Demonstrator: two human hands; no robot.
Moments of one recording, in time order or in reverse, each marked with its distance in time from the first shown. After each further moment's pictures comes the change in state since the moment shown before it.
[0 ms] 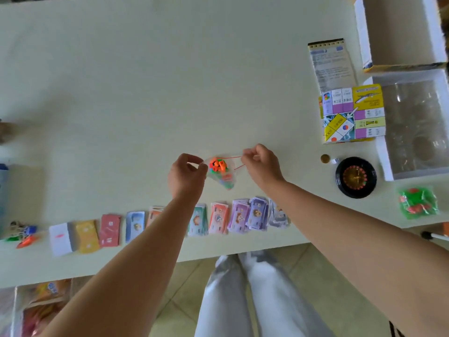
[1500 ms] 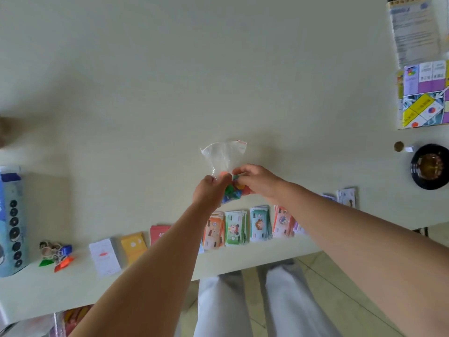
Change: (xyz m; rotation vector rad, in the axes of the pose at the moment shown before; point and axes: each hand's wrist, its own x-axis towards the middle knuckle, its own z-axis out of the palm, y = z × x) left_hand 0.123 -0.115 -0.067 0.186 -0.510 -0.331; right_hand 0.031 -0.009 0.192 0.058 -0.485 0.402
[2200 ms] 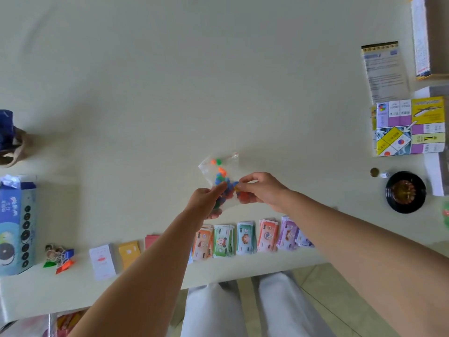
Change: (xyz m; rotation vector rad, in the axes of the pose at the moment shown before) left_hand -0.038 0.040 -0.010 -0.319 -0.116 -0.103; right_hand -0.041 -0.029 -0.046 0.143 0.040 -0.001
